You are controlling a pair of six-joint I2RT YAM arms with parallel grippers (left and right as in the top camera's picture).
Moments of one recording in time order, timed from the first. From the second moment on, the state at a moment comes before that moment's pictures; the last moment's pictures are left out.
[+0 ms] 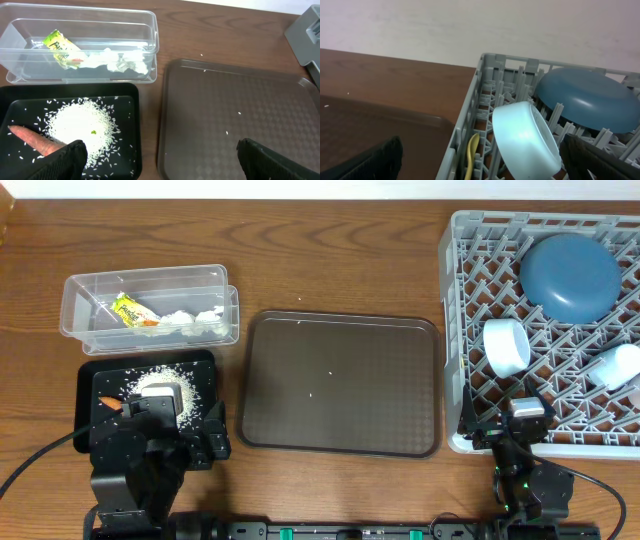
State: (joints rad) left arm 0.05 0.41 0.76 -0.92 0.13 -0.08; right arm -0.01 0.01 0.01 -0.06 -0.10 -0.07
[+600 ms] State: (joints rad) left arm 0.05 0.37 0.73 -0.92 0.13 -0.07; right arm -0.01 0.01 0.01 -0.06 -0.10 -0.07
